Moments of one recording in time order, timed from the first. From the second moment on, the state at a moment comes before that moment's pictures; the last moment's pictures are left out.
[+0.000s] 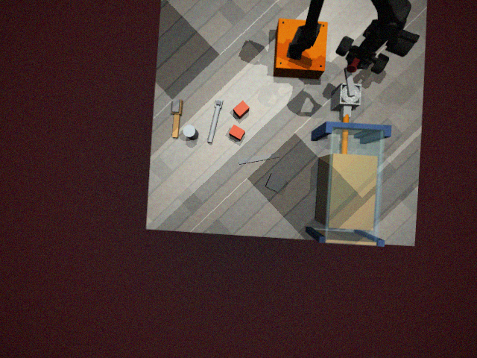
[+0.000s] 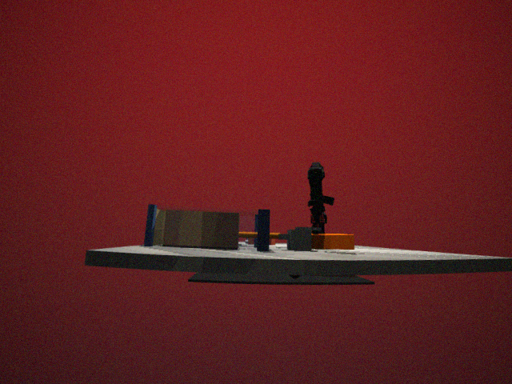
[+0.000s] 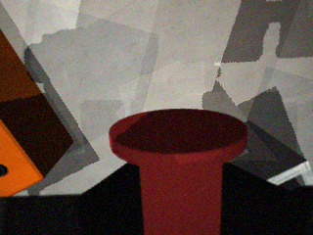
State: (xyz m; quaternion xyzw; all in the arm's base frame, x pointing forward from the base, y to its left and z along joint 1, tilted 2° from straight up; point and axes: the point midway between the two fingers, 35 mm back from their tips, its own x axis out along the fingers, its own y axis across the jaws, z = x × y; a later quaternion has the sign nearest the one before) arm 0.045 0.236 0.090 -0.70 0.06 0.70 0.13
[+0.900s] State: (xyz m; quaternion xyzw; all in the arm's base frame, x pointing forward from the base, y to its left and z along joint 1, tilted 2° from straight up) arm 0.067 0.204 0.088 -0.69 0.07 0.71 0.12
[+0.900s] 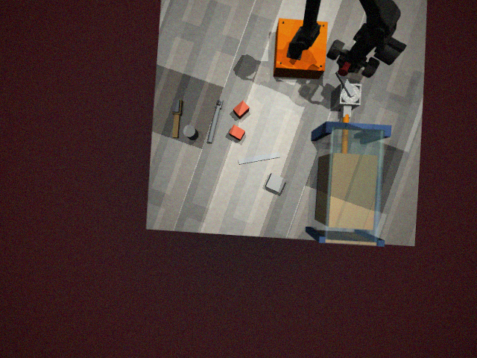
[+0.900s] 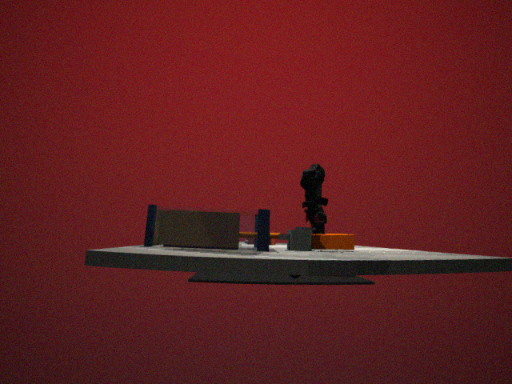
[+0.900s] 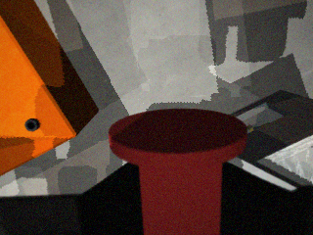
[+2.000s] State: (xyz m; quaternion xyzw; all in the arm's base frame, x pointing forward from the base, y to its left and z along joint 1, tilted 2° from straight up) arm 0.107 0.179 0.086 -0.70 0.08 0.70 0.12
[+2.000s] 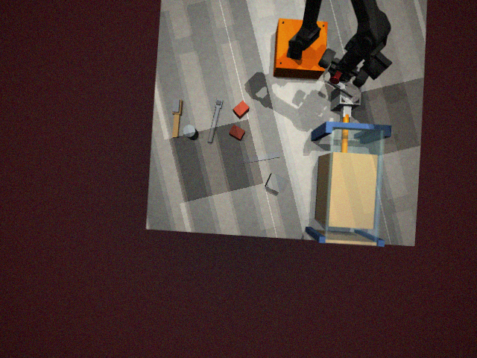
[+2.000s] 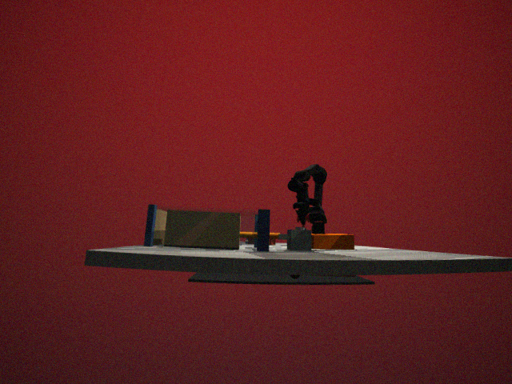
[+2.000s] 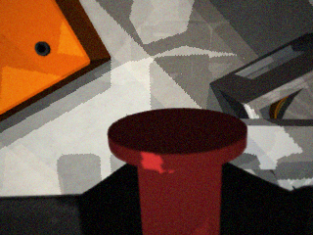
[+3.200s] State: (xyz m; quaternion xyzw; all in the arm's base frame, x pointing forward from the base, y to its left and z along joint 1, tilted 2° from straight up) arm 0.155 0.175 0.086 -0.70 0.09 0.70 0.12
